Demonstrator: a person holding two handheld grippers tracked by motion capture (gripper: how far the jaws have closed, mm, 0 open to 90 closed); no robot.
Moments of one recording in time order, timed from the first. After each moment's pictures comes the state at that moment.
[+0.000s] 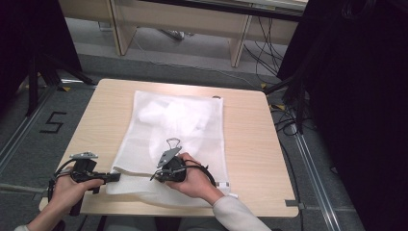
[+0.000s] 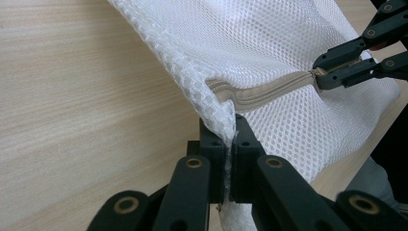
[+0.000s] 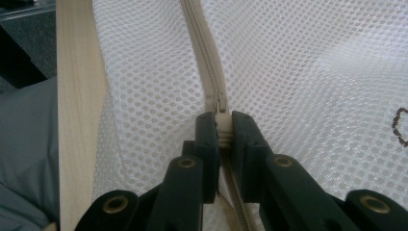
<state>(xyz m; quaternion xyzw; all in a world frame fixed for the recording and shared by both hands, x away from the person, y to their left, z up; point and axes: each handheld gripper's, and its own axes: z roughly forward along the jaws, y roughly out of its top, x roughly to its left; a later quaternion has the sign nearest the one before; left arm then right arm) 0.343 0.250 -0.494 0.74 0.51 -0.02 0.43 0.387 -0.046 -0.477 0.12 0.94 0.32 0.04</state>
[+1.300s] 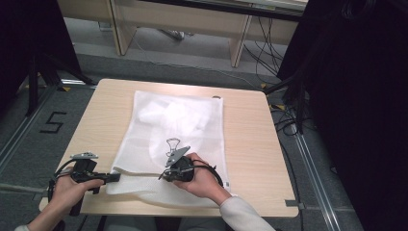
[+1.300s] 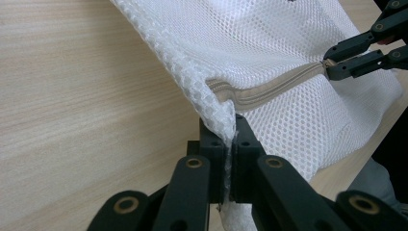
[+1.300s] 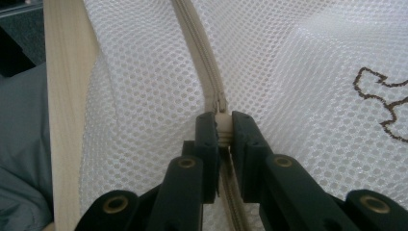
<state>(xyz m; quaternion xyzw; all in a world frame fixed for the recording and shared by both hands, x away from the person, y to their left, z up) 0.343 0.250 -0.495 0.74 0.52 -0.02 0.43 0.388 -0.068 -0.478 0.14 0.94 0.31 0.04</state>
